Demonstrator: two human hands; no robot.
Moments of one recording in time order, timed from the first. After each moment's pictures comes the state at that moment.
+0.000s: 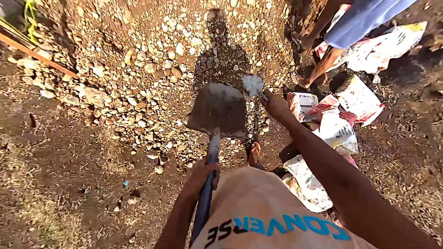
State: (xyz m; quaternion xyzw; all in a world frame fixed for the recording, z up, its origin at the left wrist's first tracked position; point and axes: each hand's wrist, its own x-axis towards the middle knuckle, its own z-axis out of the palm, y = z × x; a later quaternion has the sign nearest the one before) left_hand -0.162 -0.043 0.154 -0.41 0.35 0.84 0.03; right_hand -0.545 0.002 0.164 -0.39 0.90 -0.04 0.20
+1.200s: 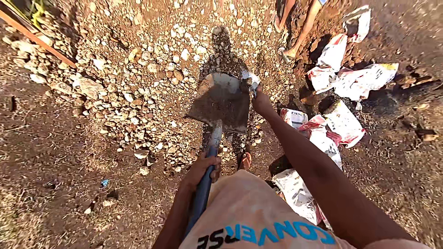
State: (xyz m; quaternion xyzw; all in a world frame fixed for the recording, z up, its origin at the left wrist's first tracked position) left_hand -0.180 -0.032 0.153 -0.29 0.28 0.91 -0.05; right_hand -0.532 -0.055 0.171 -0.34 0.91 -0.08 0.21
